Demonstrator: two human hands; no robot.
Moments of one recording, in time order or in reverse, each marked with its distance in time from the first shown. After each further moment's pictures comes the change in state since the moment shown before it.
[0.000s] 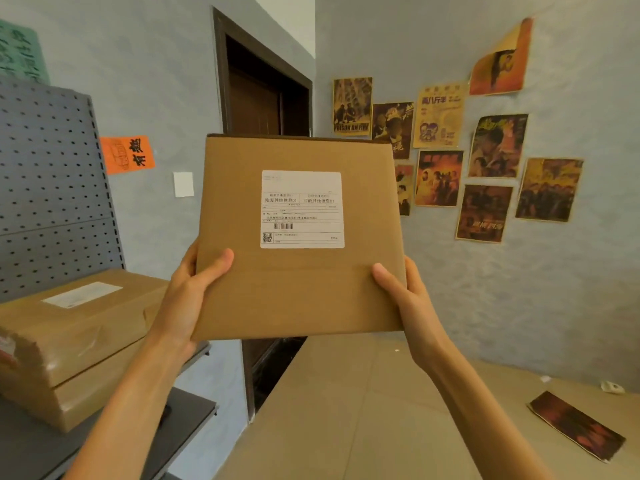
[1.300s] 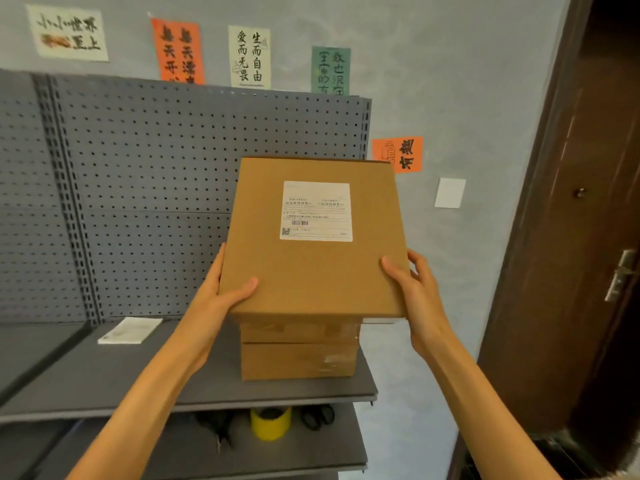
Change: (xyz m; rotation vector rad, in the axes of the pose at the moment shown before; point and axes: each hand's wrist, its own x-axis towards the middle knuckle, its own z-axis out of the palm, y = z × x) left_hand 0.052 -0.021 -0.093 0.476 0.819 0.150; right_hand 0.246 0.115 0.240 0.336 -0.849 0.124
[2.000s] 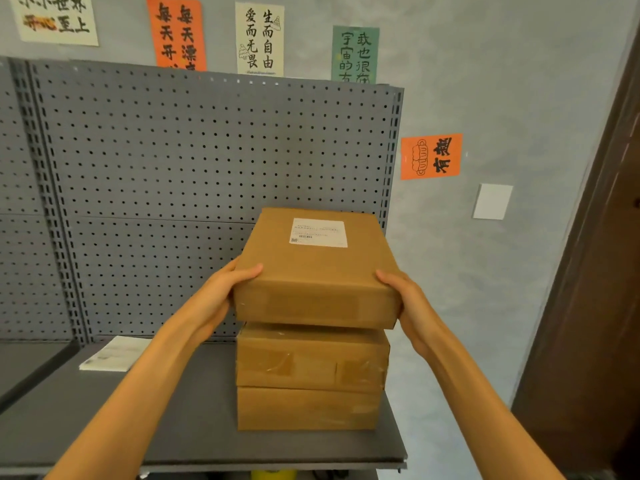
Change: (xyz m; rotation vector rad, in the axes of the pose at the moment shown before) left_hand 0.134 -0.043 -0.018 0.013 -0.002 -0.259; right_hand 0.130 0.070 0.032 0.005 -0.197 0.256
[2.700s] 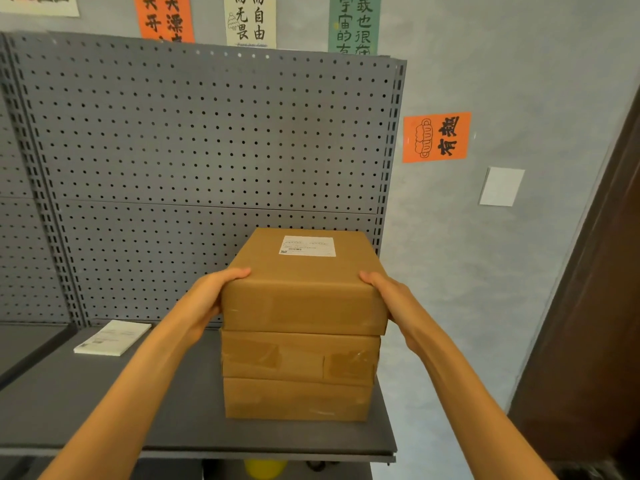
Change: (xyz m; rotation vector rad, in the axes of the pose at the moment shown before) left_hand 0.012 -0.032 0.000 0.042 0.157 -0.180; right_hand 0.019 0.021 -0.010 -0.238 -0.020 0.130
